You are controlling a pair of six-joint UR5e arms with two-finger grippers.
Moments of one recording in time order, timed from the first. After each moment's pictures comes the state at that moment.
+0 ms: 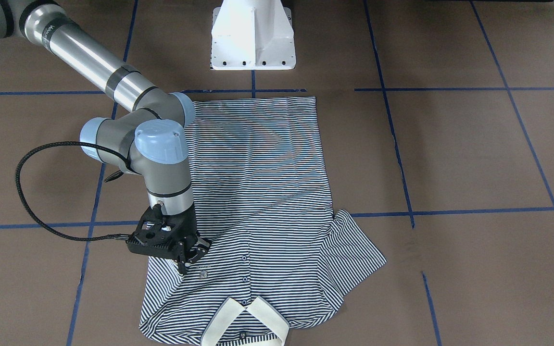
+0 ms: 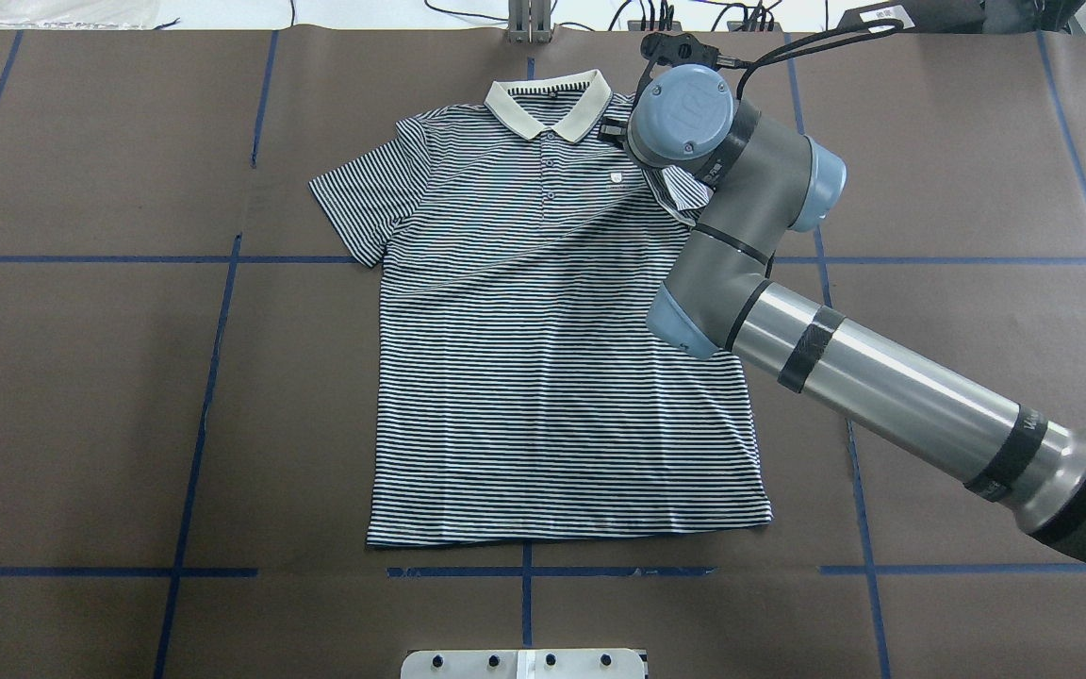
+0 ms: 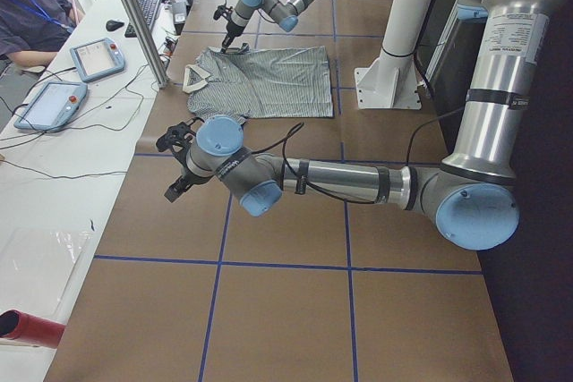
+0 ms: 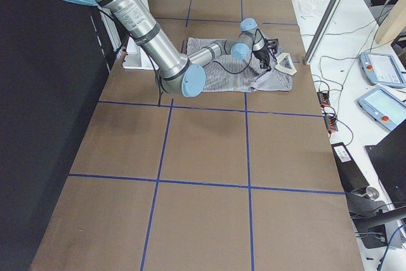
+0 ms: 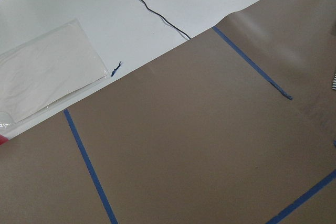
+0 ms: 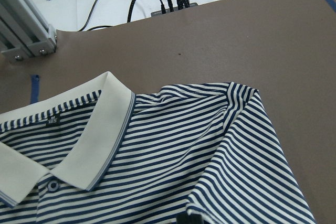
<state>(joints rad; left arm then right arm) -1.51 -1.72 -1.49 -2.34 -2.35 -0.07 0.72 -0.73 1.14 -1.10 1.55 1.33</state>
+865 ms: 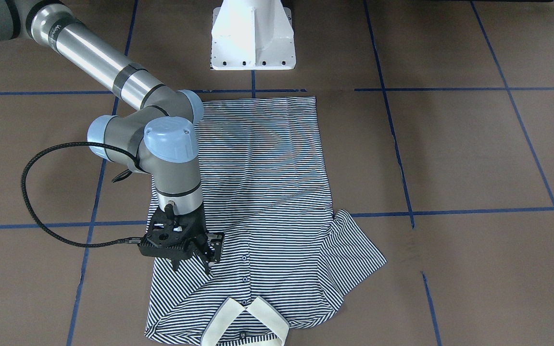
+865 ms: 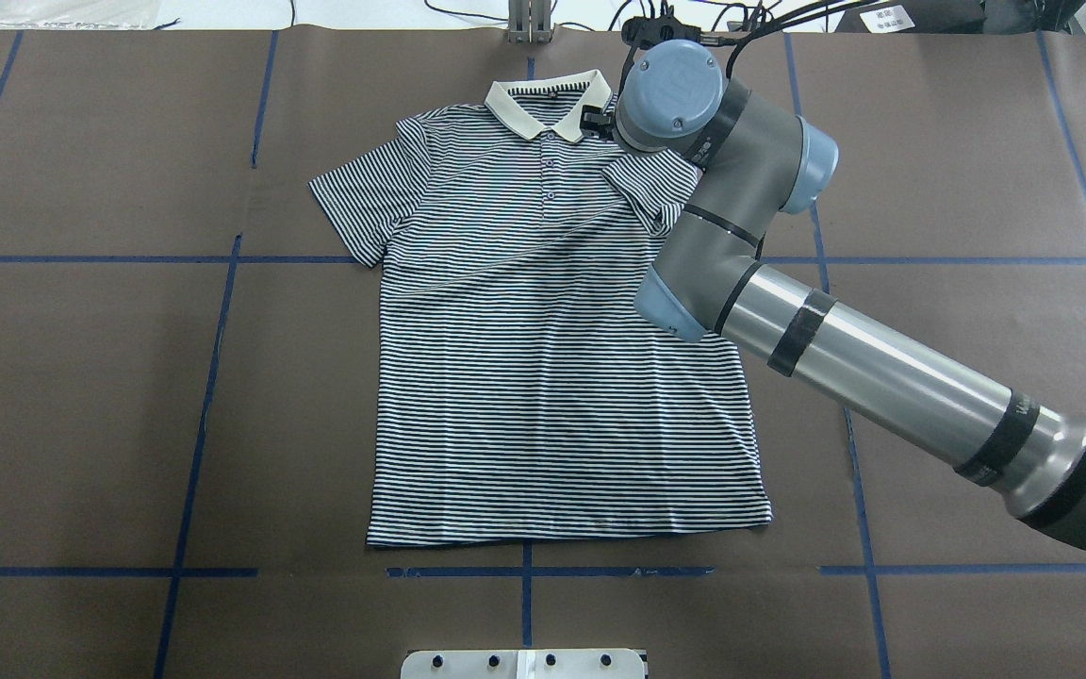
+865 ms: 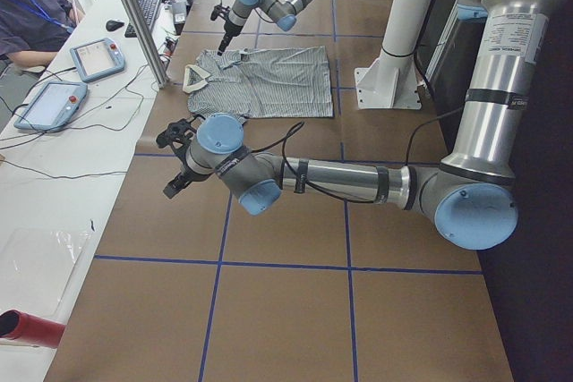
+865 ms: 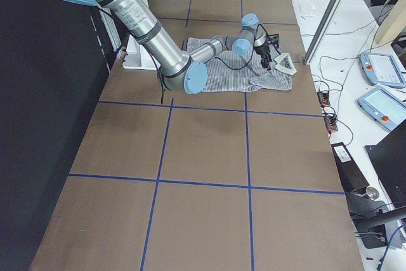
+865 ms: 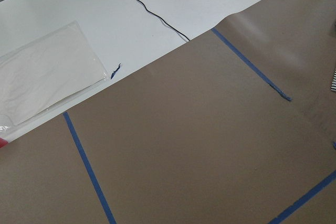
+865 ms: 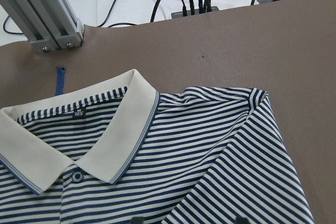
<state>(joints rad) -1.50 -1.73 -1.49 -2.39 -2.35 -0.07 0.78 -0.70 1.15 -1.15 1.65 1.19</state>
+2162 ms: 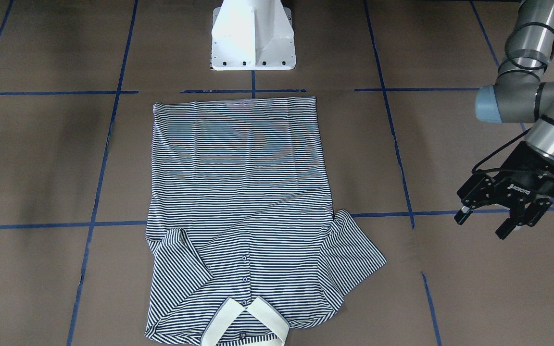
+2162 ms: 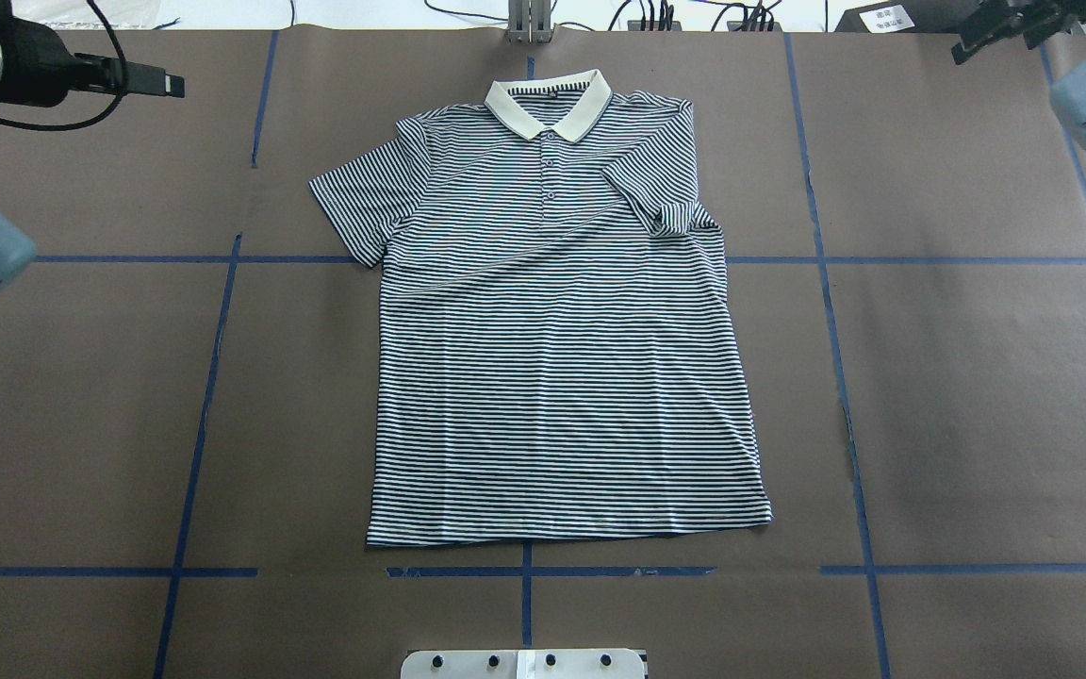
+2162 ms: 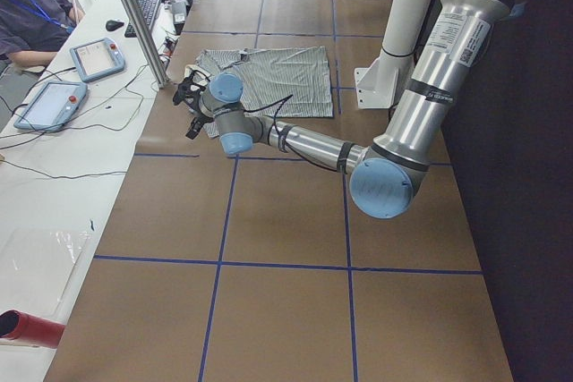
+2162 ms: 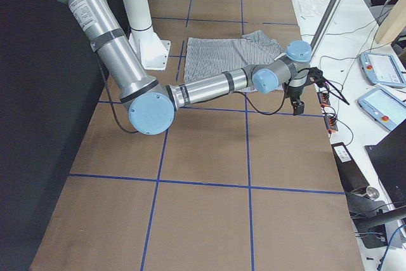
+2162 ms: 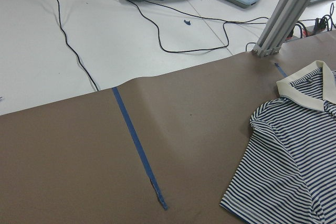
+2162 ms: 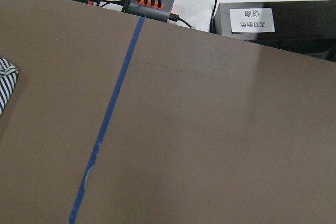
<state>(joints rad) -1.06 -1.97 -1.42 -2.52 -1.99 -0.92 1.32 -1.07 1.33 -1.29 2.25 0.30</state>
